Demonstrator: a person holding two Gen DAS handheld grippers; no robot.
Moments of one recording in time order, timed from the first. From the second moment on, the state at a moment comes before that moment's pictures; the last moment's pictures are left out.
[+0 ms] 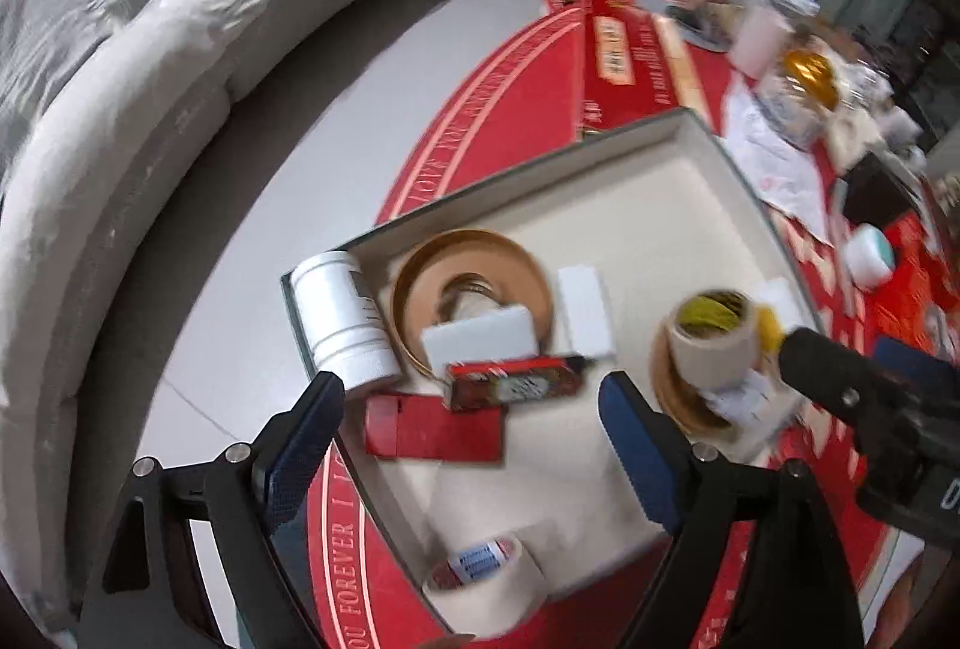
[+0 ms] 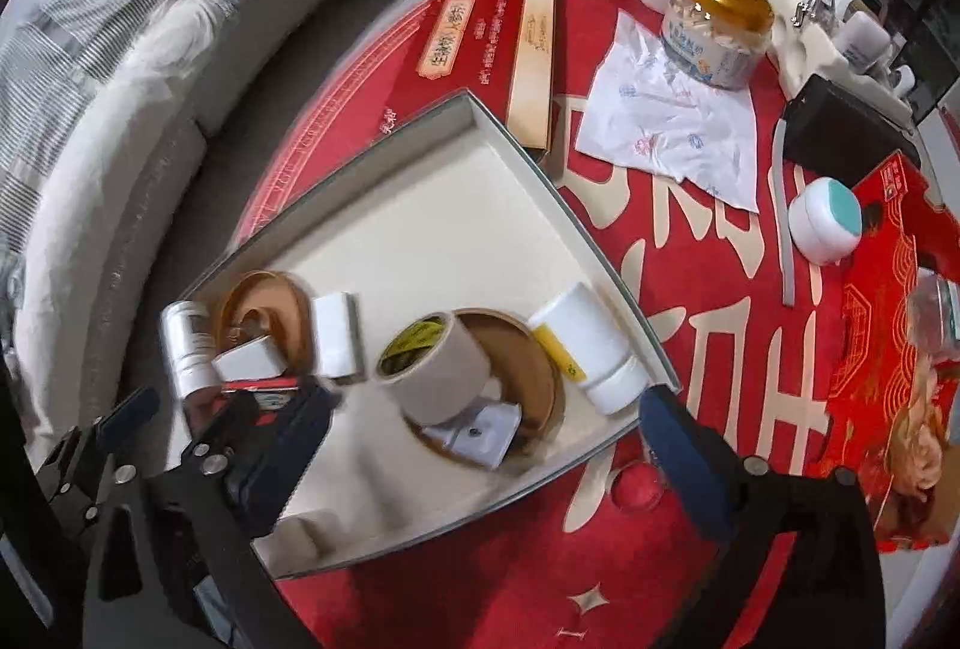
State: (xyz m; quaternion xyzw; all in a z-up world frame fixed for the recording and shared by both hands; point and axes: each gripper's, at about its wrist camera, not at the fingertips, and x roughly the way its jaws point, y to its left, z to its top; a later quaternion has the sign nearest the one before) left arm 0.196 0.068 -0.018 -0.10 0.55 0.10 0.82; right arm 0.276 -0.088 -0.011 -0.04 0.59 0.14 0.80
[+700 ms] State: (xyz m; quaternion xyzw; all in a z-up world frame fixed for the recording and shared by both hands) left arm 0.141 0.060 0.009 -0.11 0.57 0.12 0.81; right arm 0.225 -0.092 0.027 -0.06 0.59 0.12 0.79
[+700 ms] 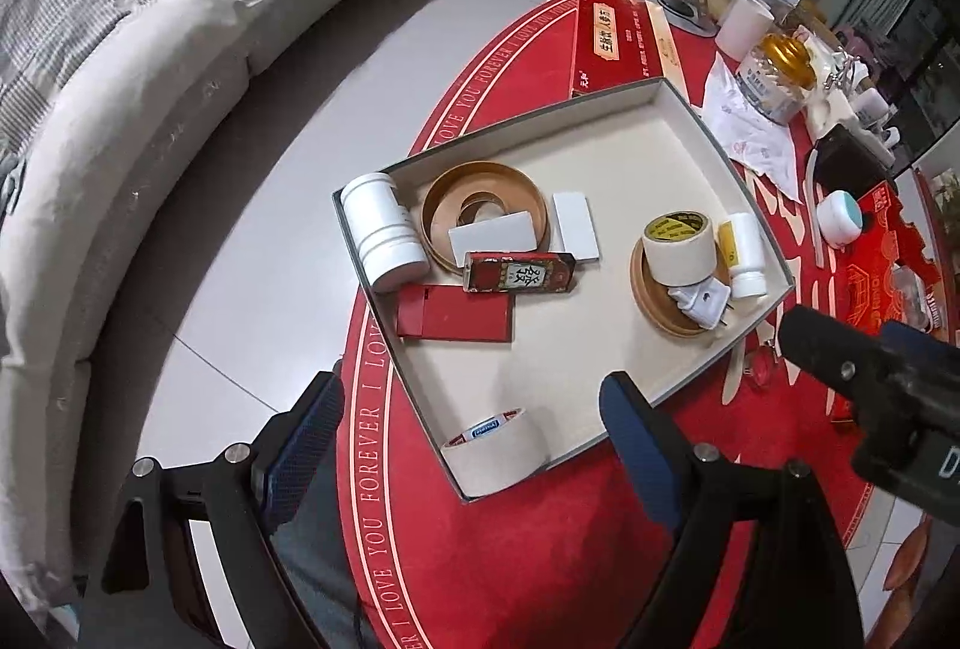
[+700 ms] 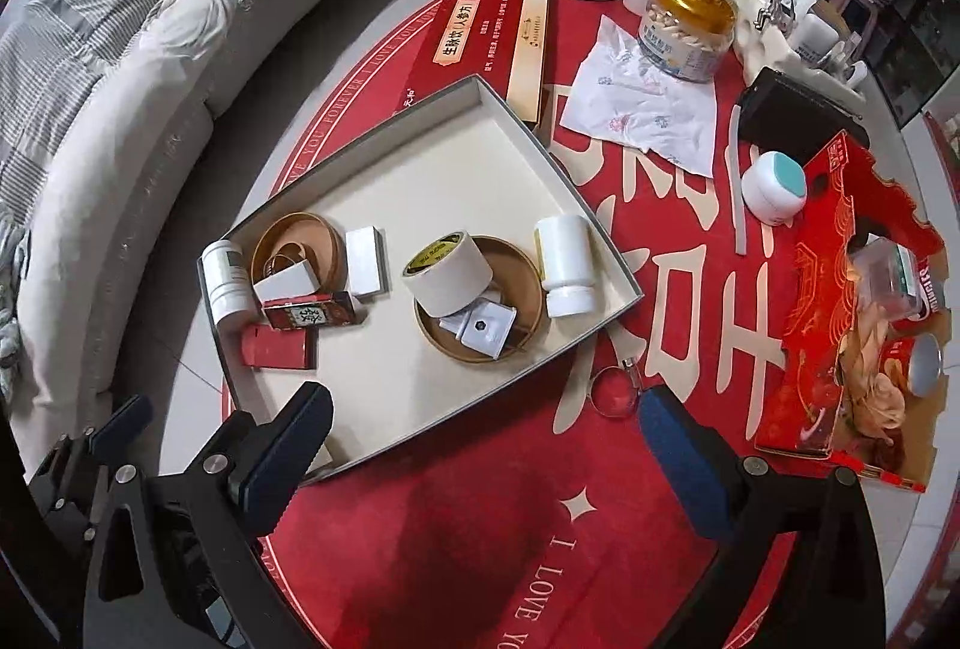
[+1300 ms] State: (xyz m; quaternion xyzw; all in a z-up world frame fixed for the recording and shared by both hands) left arm 0.135 0.060 0.014 -0.11 0.57 0.12 0.81; right arm 0.216 -0.076 0.041 -0.08 0.58 0.13 0.80
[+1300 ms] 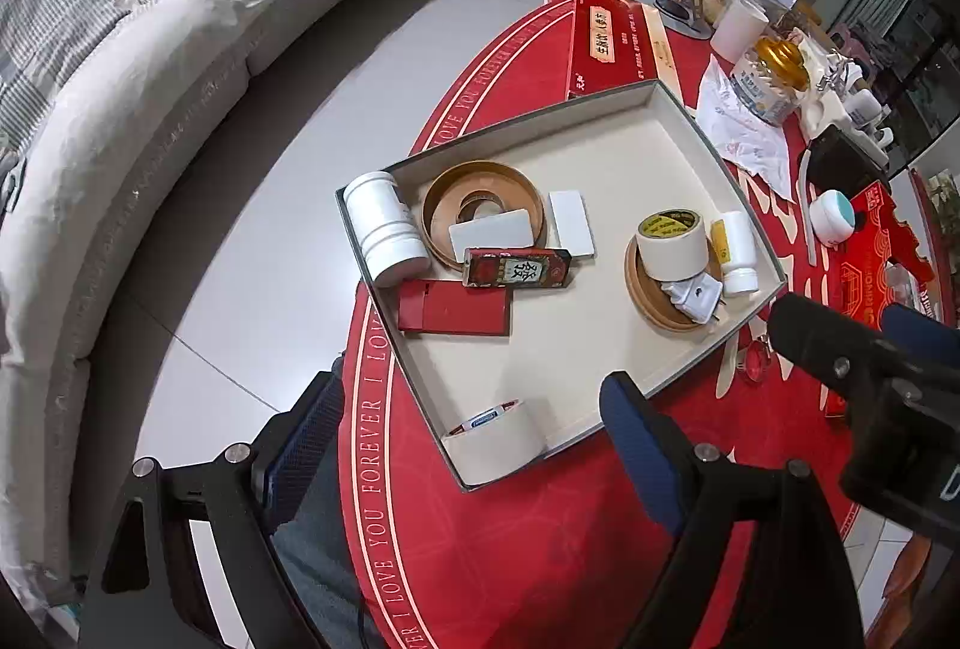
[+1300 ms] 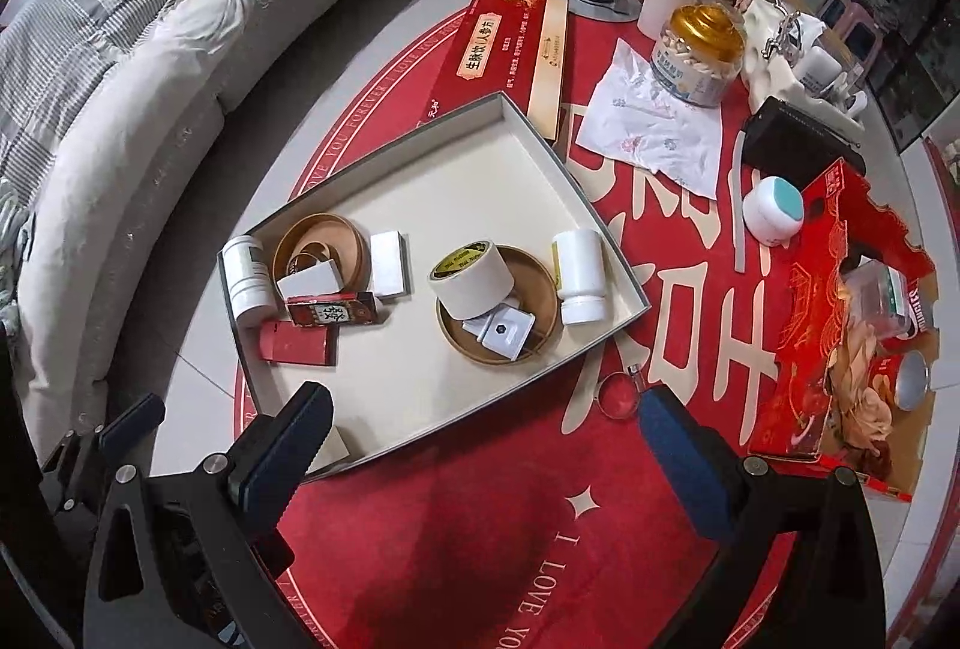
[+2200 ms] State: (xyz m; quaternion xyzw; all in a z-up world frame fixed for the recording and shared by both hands) left arm 0.132 0.063 0.014 -0.11 0.57 0.12 0.80; right arm 0.212 -0.071 0.042 -0.09 0.58 0.13 0.80
